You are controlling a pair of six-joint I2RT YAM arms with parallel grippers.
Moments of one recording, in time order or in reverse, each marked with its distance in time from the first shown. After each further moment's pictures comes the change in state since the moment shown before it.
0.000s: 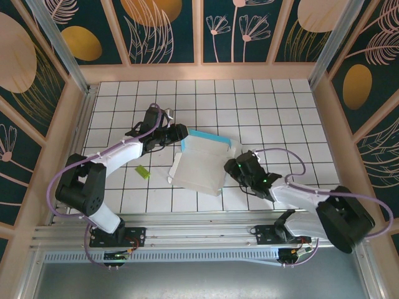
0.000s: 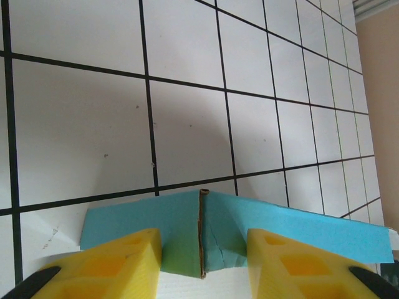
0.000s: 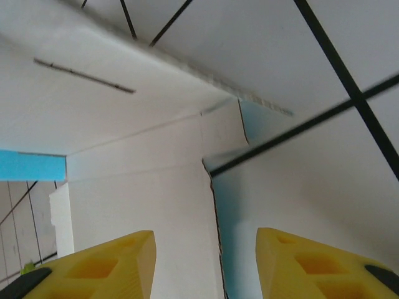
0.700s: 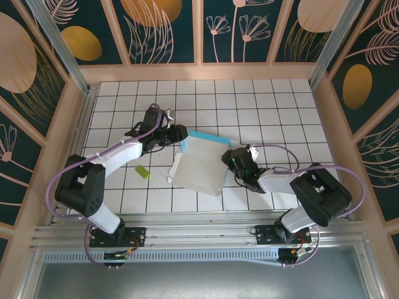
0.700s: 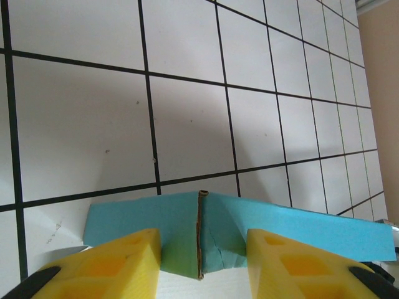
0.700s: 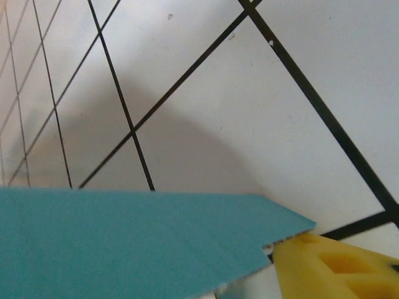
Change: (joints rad) left arm 0.000 -0.010 0.000 -0.020 0.004 0.020; right arm -0.031 0.230 0.036 0.233 0.121 0.000
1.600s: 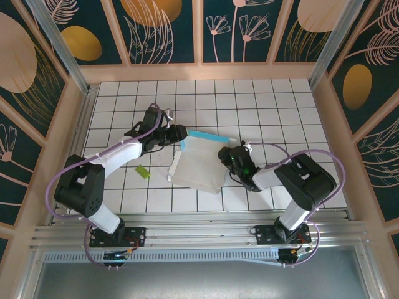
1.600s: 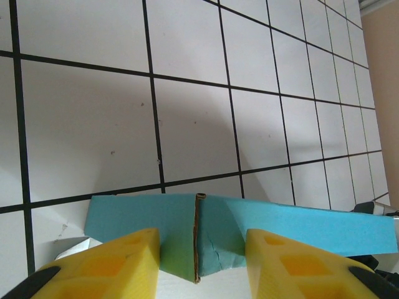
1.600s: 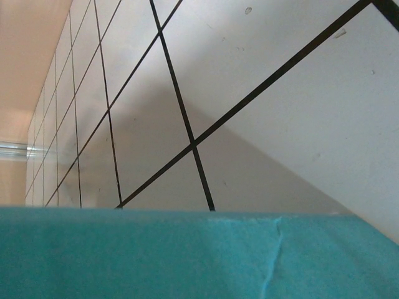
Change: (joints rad) left arm 0.001 -0.003 0.000 -0.006 -0.009 0.006; right arm -0.012 0.156 0.000 0.313 -0.076 -0.024
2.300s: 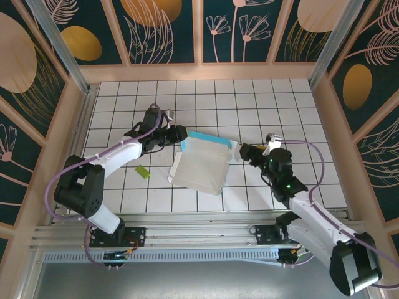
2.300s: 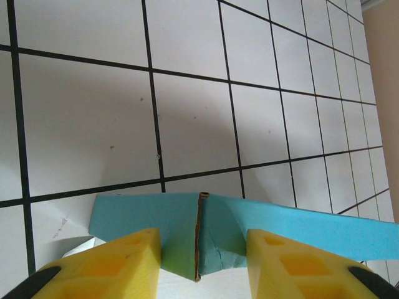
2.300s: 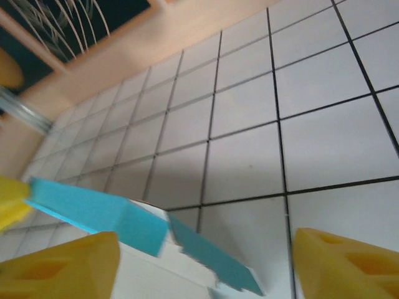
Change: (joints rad) left arm -0.001 -0.005 -0.002 -0.011 0.001 0.005; right arm -0.270 -0.783 -0.121 -0.463 -0.198 -0.648
